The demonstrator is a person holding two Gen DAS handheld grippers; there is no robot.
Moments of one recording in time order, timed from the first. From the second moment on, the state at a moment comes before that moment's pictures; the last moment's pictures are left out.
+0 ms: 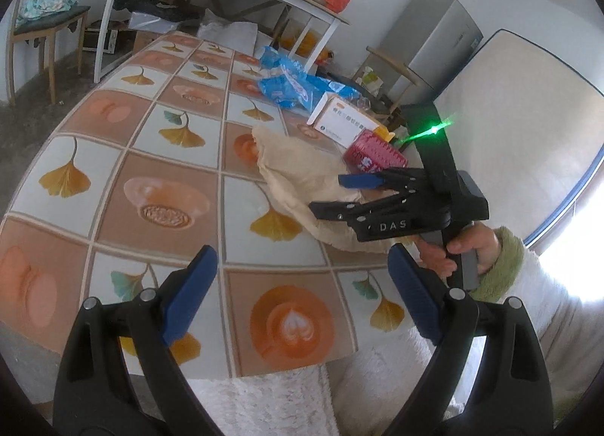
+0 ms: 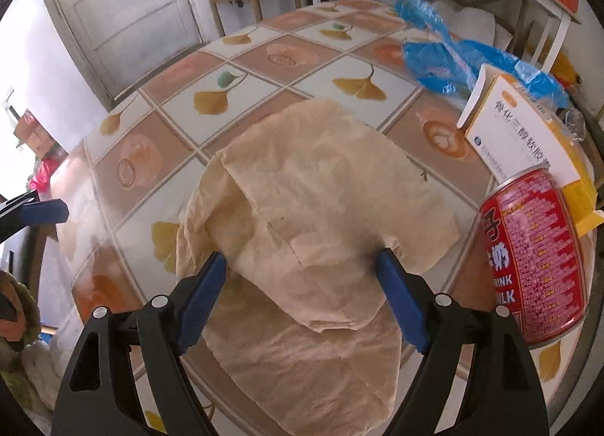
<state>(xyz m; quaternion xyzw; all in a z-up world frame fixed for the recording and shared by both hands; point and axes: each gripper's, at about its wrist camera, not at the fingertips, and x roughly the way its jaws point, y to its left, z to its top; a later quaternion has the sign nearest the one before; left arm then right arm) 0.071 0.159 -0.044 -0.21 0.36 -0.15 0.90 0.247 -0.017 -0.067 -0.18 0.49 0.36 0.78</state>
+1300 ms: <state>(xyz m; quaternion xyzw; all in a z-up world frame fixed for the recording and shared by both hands) 0.050 0.153 -0.040 -0.17 0.33 -0.17 0.91 0.231 -0.002 -0.071 -0.05 0.60 0.36 0.71</state>
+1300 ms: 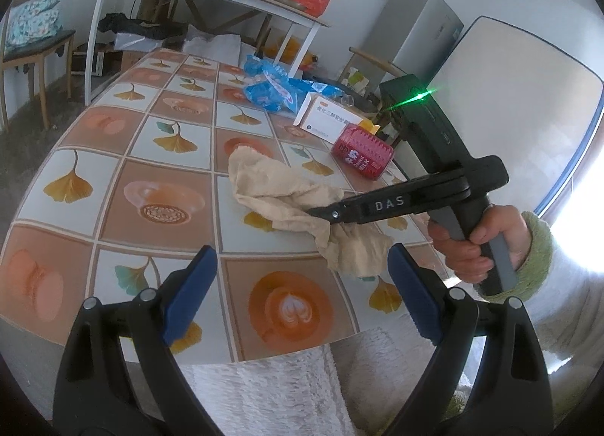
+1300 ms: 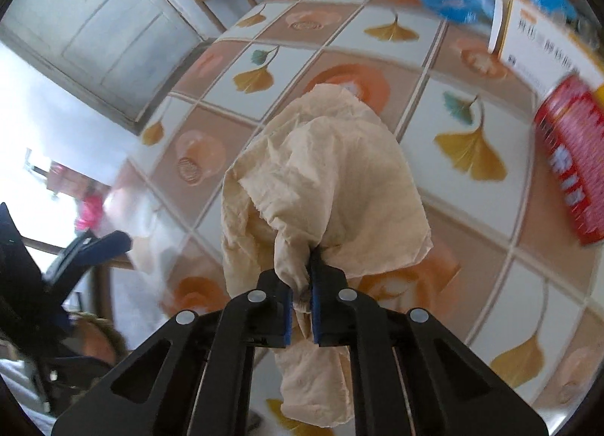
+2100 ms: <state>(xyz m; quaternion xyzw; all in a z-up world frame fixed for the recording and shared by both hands) 0.087 0.161 -0.072 -0.25 0.39 -0.15 0.87 0.170 -0.039 -0.014 0.00 0.54 0.49 0.69</state>
